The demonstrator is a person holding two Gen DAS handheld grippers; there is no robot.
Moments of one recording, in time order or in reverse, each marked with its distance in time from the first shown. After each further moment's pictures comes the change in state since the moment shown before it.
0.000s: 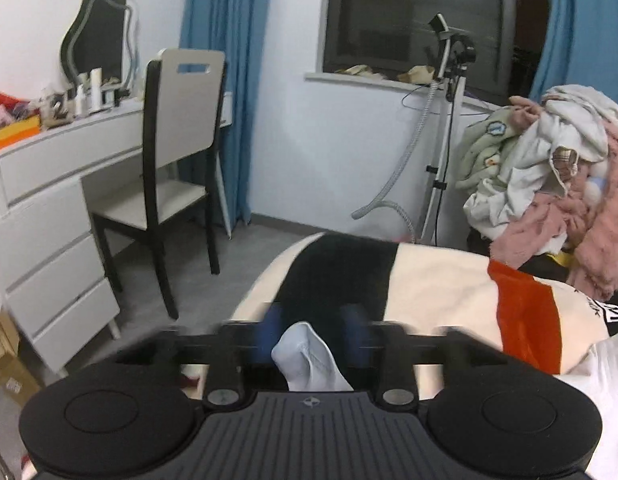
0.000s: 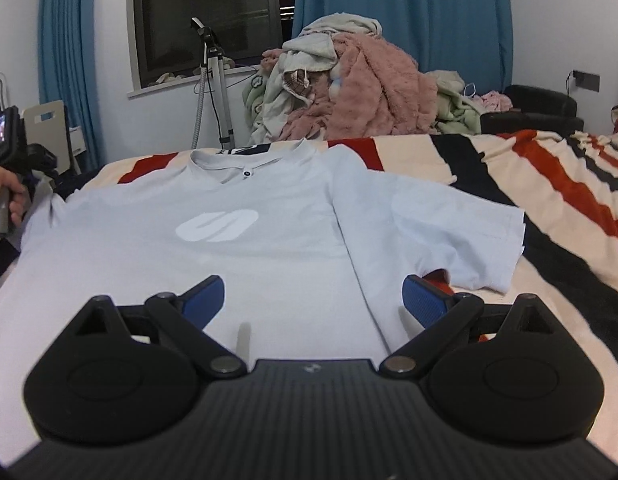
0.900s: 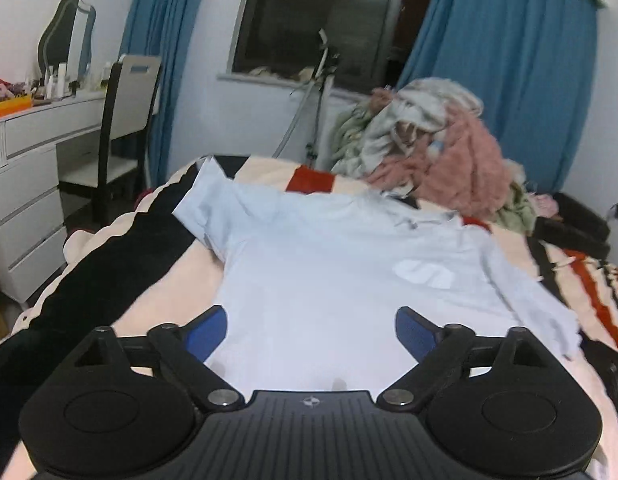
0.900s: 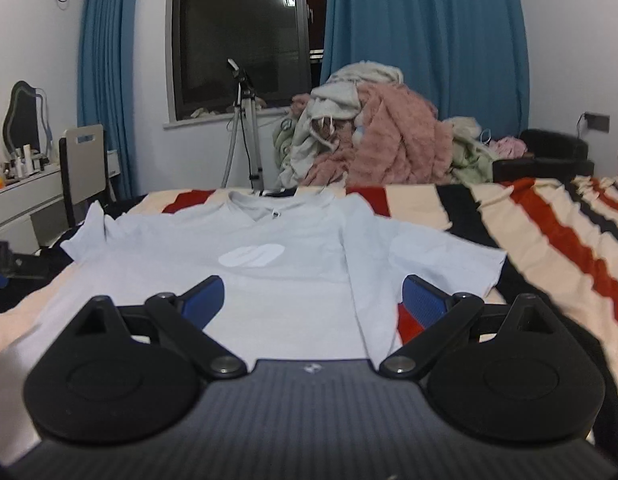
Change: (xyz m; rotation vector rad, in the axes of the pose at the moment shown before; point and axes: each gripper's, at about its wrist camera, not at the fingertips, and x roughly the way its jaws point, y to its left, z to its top) left arm -0.409 -0.026 -0.237 0.042 -0.002 -0.299; right arm -0.105 -0.006 0.001 -0.068 -0.136 0.063
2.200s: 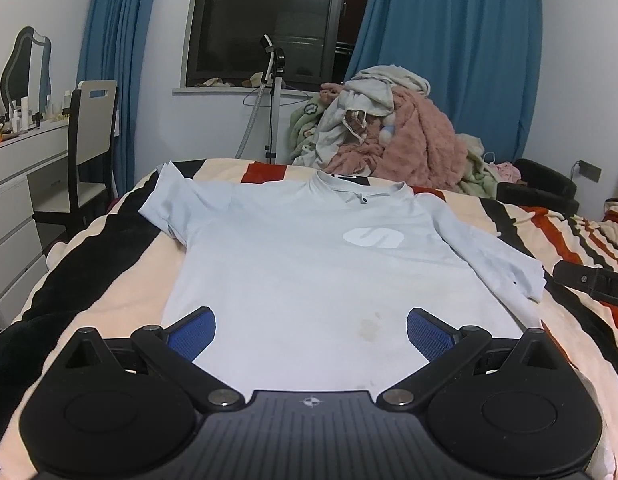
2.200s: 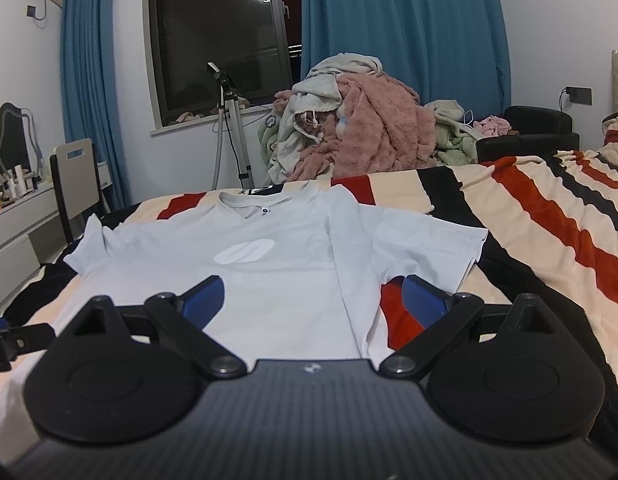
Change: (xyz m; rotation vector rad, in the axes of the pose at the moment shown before) left arm -0.024 -0.025 -0.021 0.142 0.007 -0.067; right arm -0.016 -0.015 -0.001 0.090 0.037 -0.014
